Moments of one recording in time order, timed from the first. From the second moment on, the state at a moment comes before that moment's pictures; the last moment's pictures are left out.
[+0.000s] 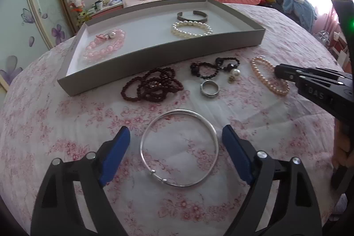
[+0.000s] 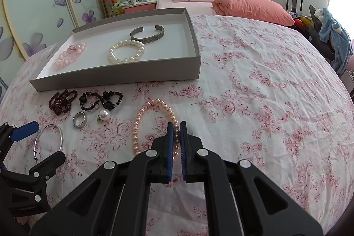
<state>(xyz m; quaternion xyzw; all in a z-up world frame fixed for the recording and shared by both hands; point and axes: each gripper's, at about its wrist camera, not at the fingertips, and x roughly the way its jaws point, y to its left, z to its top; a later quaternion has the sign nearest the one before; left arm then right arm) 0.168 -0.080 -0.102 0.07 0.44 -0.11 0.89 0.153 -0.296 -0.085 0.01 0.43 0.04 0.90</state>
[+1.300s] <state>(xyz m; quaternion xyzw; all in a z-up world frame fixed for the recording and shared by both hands) 0.188 0.010 -0.098 0.01 0.44 -0.01 0.90 0.153 -0.293 -0.085 0.02 0.43 0.07 0.90</state>
